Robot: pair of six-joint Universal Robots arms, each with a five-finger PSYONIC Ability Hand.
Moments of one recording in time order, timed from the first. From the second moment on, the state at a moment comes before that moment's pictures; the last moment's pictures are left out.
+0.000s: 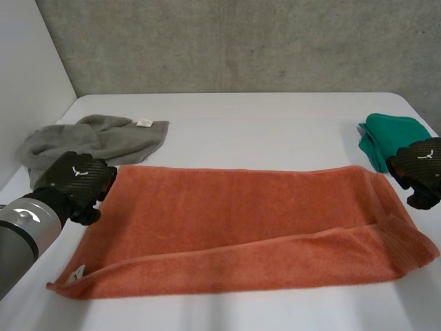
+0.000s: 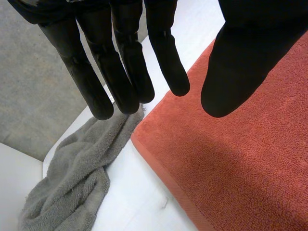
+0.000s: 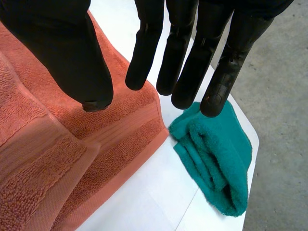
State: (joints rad) left arm 4.50 -1.55 -1.88 3.10 -1.42 3.76; right arm 1.50 -1.47 1.70 0.23 1.23 2.30; left_hand 0.91 0.90 0.91 0.91 0.73; right_hand 0.80 0.94 0.92 0.93 0.77
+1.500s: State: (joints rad) left arm 4.54 -1.69 -1.97 3.01 -1.43 3.77; right arm 1.50 -1.20 1.76 0.14 1.22 2.15; left_hand 0.62 0.60 0.60 0.60 0.43; right_hand 0.44 0.50 0.50 0.51 0.32
